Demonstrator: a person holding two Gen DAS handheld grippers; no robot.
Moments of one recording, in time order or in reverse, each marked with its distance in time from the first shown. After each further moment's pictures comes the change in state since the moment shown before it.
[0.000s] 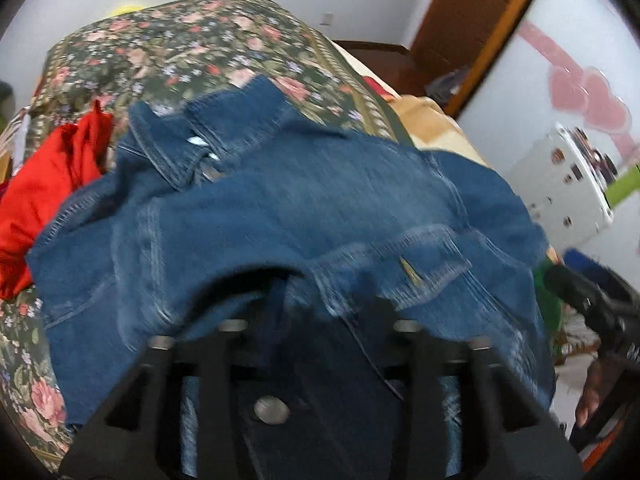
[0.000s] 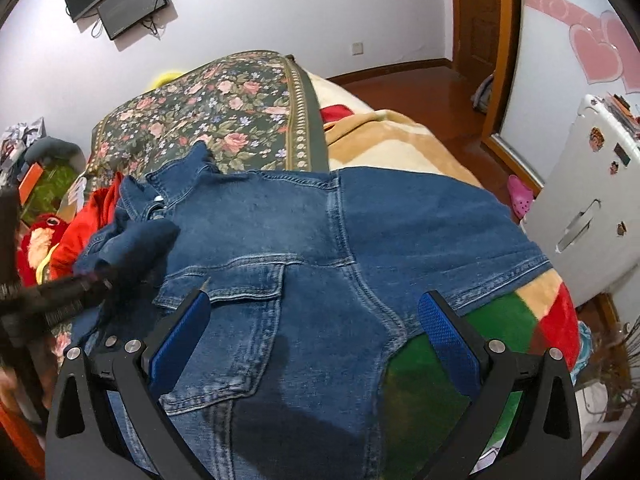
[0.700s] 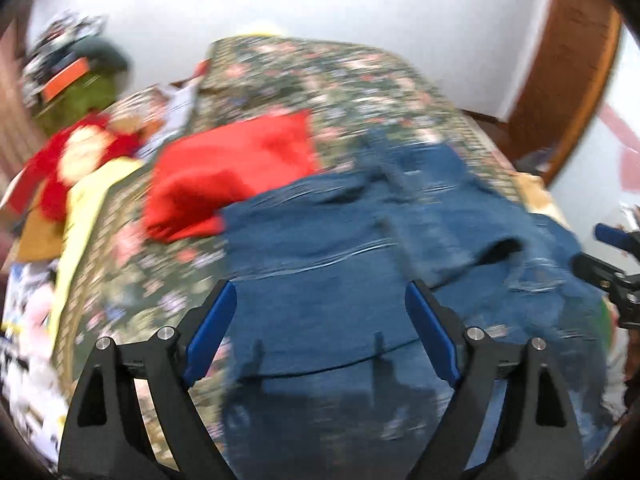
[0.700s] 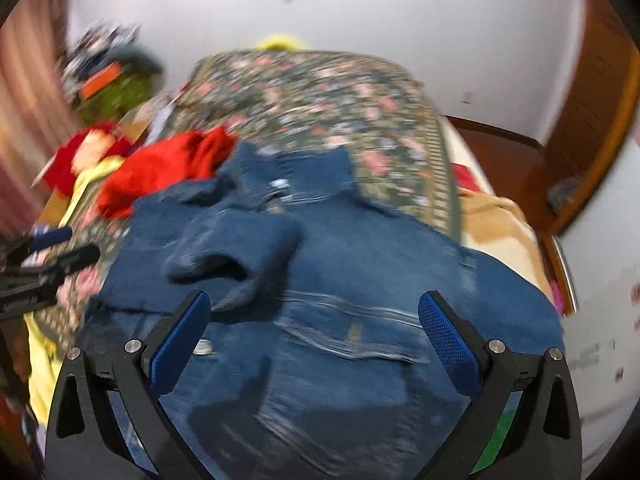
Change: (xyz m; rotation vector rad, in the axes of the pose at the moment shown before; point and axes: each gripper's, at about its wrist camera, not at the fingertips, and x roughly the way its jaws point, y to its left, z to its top) left arm -0.115 0.157 -0.078 -0.264 -0.197 0.323; right arm 0.015 0.152 0.011 -0.518 0.025 0.107
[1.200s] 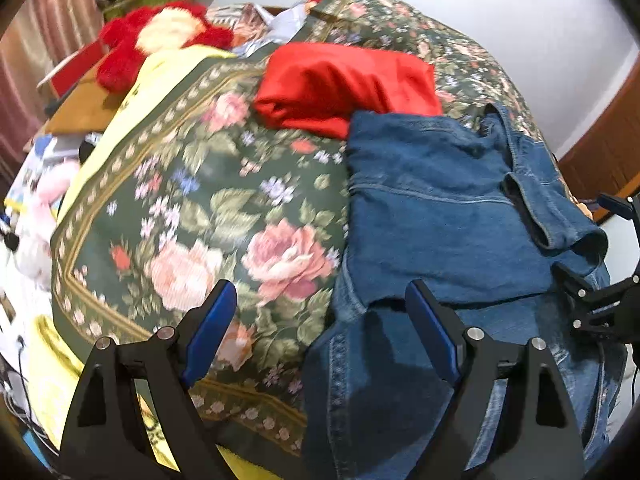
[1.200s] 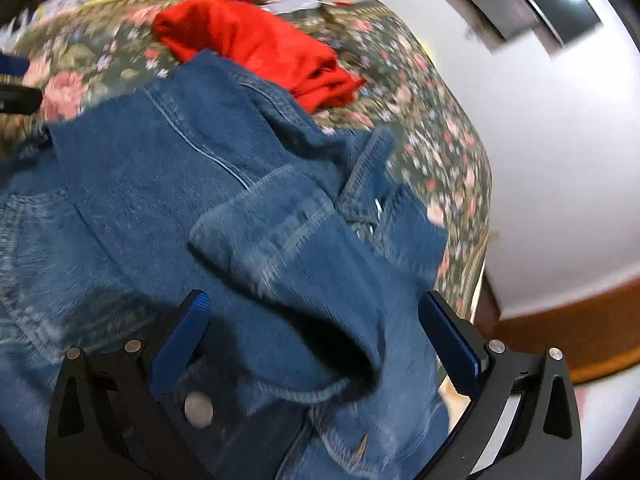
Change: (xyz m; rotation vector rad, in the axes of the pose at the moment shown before) left arm 0.026 0.091 -0.071 -0.293 0.118 0.054; right arm 0.093 0.113 0.000 -0.787 0.081 -0.223
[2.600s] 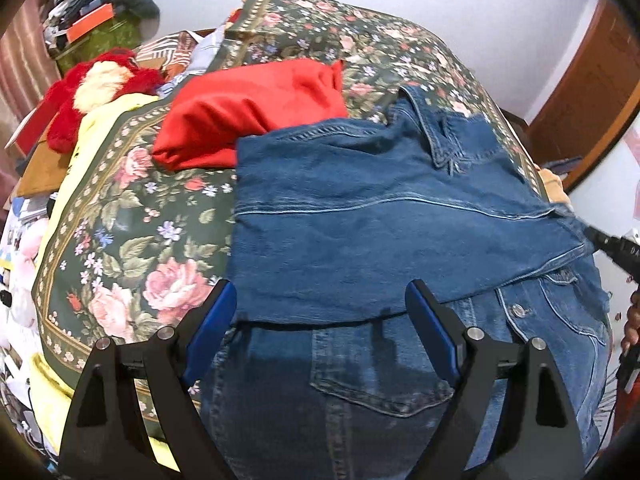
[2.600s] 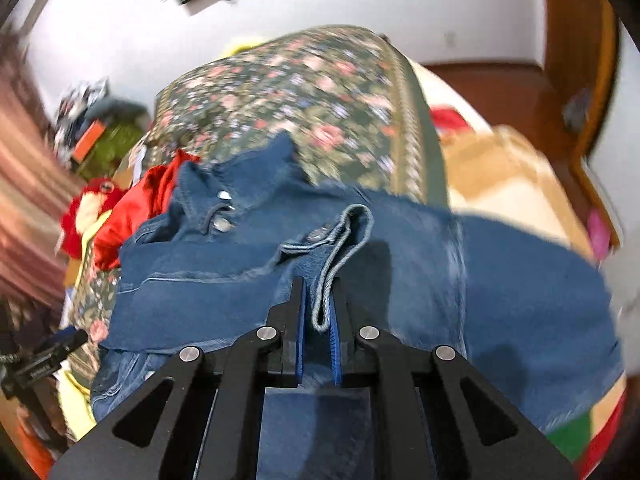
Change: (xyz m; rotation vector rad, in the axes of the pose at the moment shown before) left arm -0.013 -0.103 0.013 0.188 -0.005 -0.048; right arm -0.002 -0.155 -0.200 1.181 -0.073 0.401
